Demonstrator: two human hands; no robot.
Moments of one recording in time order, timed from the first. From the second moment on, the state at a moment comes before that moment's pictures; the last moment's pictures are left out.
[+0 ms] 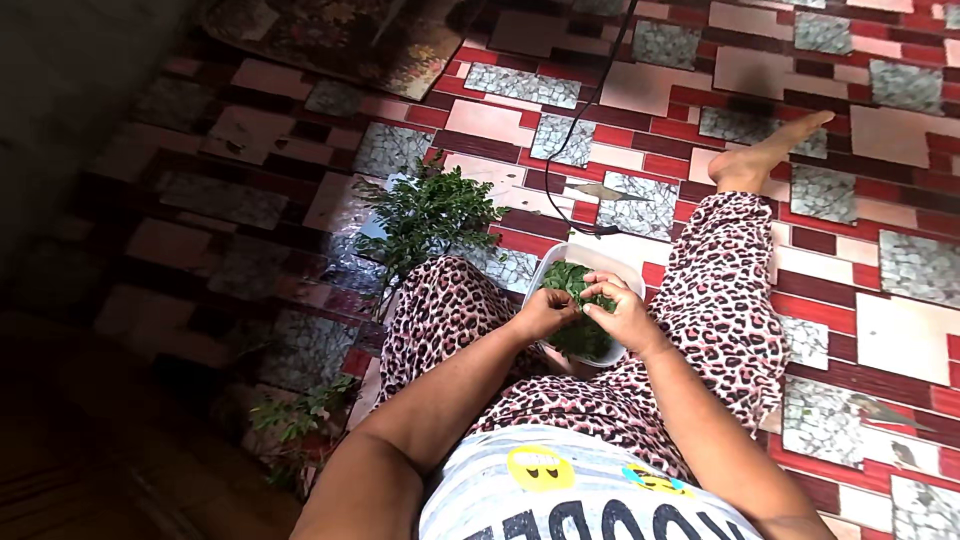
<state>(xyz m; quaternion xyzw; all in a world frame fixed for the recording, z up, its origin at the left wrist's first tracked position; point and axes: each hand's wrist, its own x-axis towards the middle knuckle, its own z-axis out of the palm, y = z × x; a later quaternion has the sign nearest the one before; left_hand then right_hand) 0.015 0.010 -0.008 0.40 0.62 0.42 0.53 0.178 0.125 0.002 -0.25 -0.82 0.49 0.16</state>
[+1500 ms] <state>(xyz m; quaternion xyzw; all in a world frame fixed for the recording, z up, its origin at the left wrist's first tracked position) 0.015 0.011 -0.007 0.38 0.63 0.41 0.54 0.176 0.128 -0.010 -0.37 -0.70 0.59 0.18</state>
